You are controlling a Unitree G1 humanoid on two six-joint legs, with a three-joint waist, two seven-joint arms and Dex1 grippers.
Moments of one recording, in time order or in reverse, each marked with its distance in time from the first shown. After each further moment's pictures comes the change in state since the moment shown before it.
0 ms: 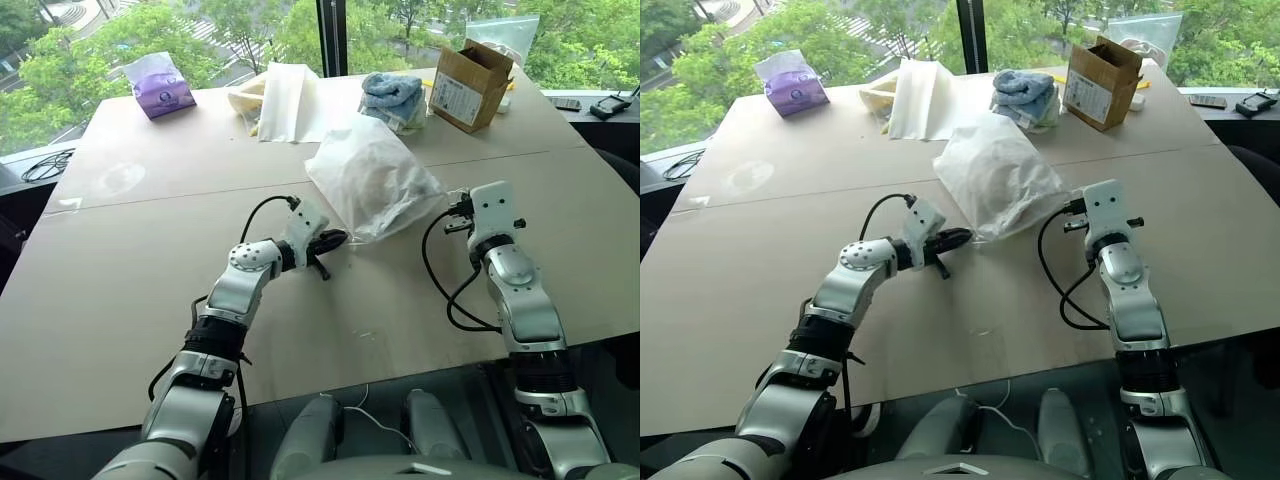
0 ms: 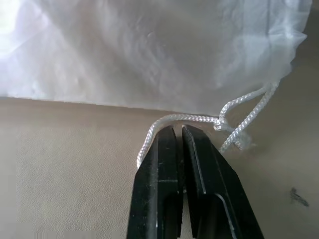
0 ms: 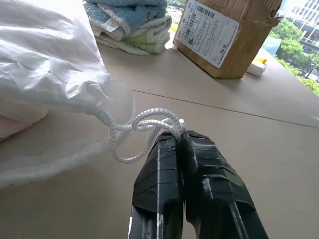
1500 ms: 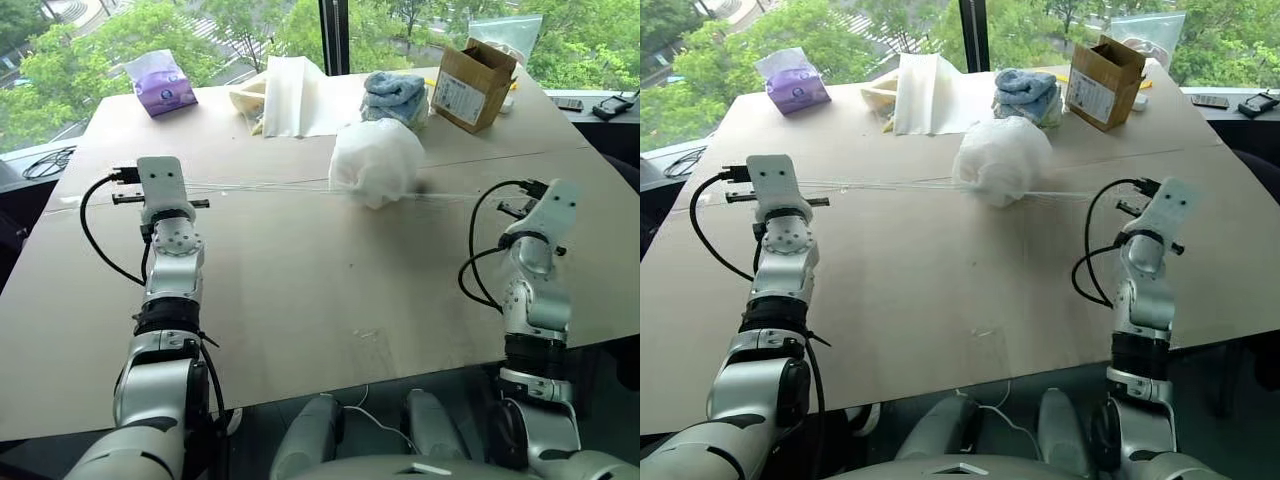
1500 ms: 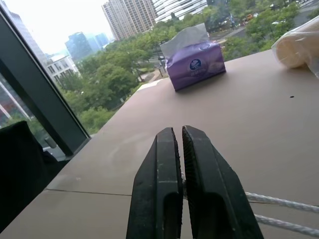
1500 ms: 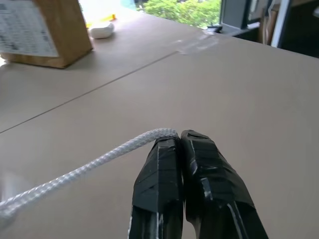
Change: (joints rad) left arm -0.130 0.123 0.341 0.335 0.148 -0.242 1.110; right arm -0.093 0.161 -0.359 0.041 0.229 0.071 -0.562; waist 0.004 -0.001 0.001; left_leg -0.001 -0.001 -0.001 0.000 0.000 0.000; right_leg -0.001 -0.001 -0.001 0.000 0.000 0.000
